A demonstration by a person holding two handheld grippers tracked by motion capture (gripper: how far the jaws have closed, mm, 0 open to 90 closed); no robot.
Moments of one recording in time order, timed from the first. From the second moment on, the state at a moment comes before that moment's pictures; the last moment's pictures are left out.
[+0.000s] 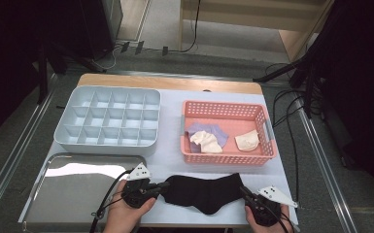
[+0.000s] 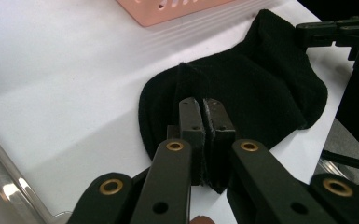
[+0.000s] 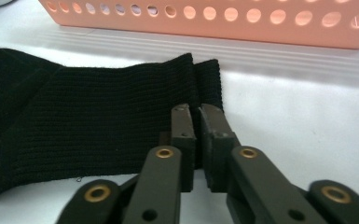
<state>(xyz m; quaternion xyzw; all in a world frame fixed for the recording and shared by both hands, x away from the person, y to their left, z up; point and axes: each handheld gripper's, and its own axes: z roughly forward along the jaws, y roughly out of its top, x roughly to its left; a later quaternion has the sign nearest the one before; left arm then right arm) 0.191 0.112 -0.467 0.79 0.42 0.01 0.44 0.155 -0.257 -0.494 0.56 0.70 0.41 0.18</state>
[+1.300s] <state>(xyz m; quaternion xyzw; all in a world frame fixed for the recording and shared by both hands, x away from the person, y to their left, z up) 0.200 0.122 -0.473 0.78 0.44 0.00 0.43 0.157 -0.268 -0.494 0.58 0.66 0.43 0.20</state>
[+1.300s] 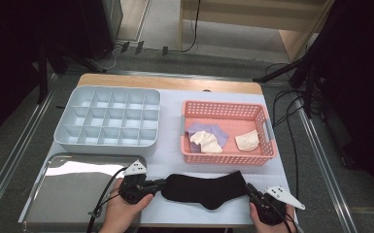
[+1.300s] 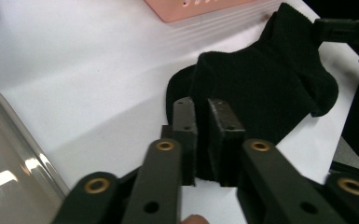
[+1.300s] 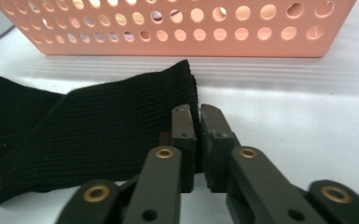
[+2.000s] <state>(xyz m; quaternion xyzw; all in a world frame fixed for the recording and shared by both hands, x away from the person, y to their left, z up) 0.192 0.106 -0.476 0.81 0.43 0.02 0.40 0.155 -0.264 -0.498 0.59 0.66 0.42 0.19</state>
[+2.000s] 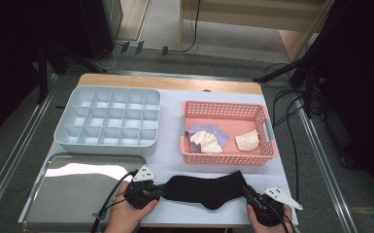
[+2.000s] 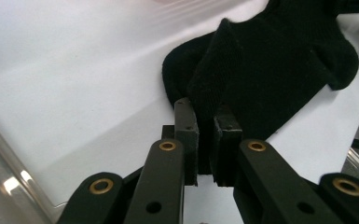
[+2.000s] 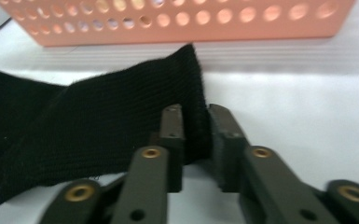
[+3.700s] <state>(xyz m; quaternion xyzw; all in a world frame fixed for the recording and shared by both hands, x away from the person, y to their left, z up) 0.193 0.016 -0.479 0.83 0.38 0.02 0.40 0.157 -0.273 -0.479 0.60 0.63 0.47 0.16</state>
